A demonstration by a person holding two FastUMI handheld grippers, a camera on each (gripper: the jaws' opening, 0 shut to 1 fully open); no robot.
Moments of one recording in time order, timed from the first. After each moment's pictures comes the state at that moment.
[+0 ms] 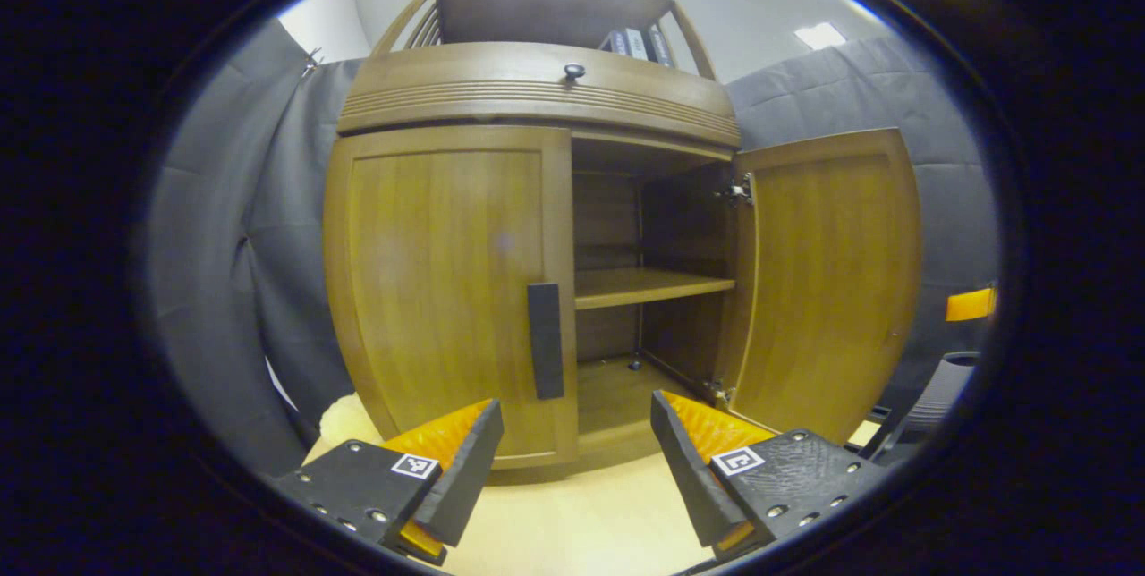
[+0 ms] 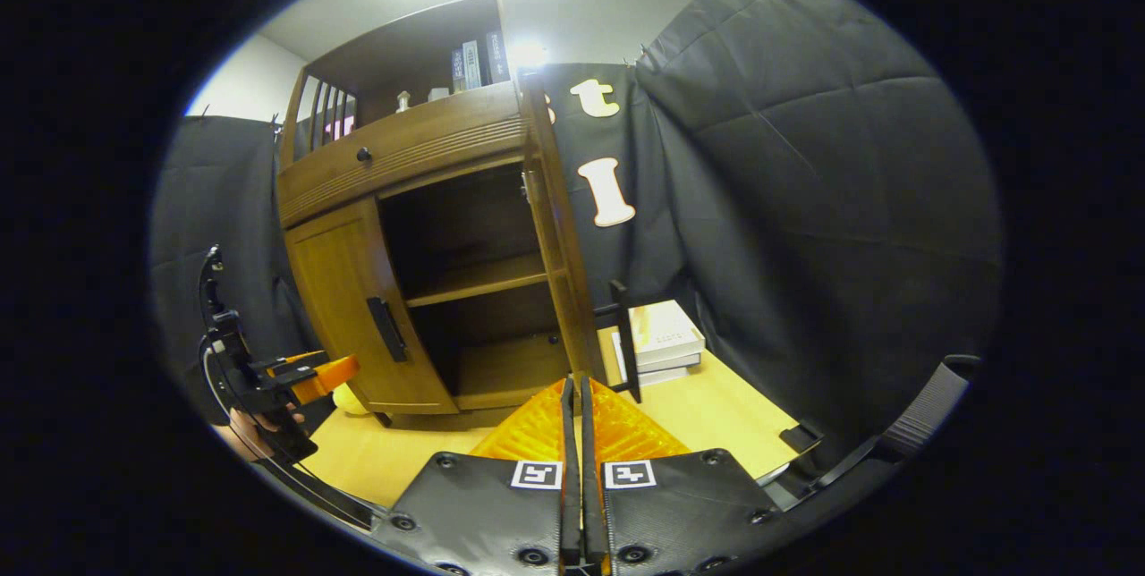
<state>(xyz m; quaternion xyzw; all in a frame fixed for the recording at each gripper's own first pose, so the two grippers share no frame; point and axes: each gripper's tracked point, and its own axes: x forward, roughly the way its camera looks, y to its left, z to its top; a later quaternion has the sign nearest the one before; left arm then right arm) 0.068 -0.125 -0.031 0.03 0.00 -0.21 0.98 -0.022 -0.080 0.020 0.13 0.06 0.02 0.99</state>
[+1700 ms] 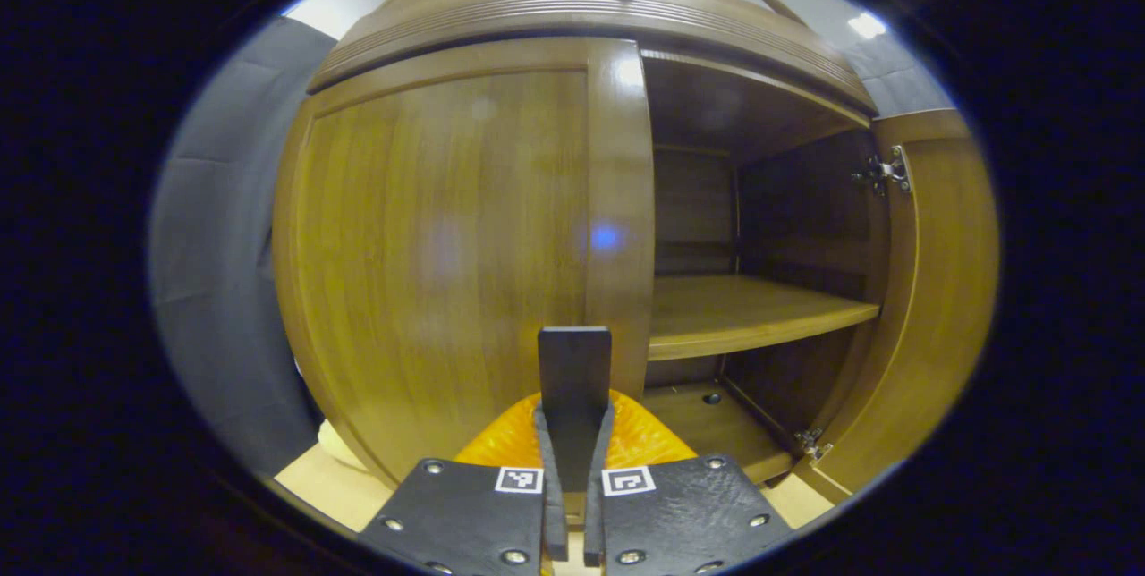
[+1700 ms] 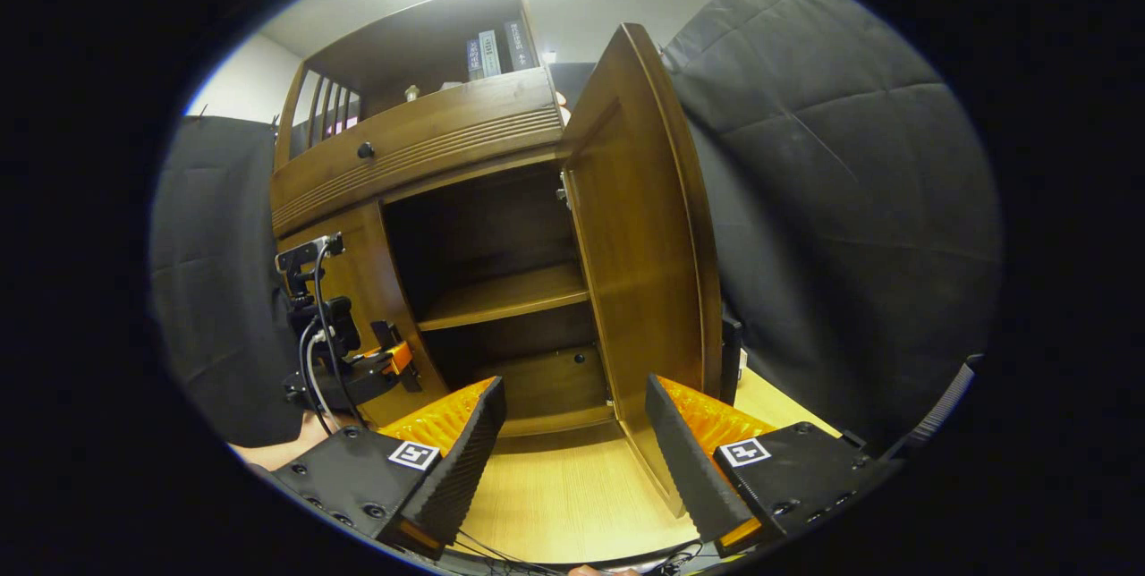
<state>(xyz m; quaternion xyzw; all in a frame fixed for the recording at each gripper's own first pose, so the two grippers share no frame) 0.178 -0.147 -0.043 0.00 0.02 -0.08 1.00 0.052 -0.039 0.029 0.12 0.06 0.03 0.99</state>
